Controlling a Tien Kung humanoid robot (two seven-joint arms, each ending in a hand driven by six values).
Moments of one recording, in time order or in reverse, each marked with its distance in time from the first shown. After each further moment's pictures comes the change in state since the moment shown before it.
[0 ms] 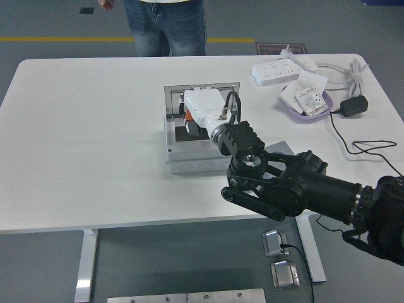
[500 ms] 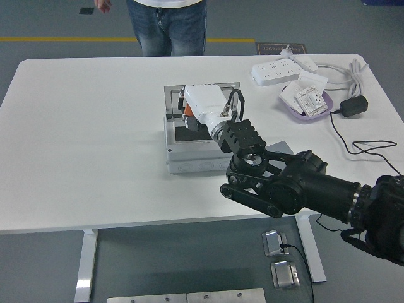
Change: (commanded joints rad) left arm -0.007 0.000 0.001 0.000 0.002 -0.001 0.000; right arm 0.003 0.009 0.012 -0.013 0.001 -0.070 0.025
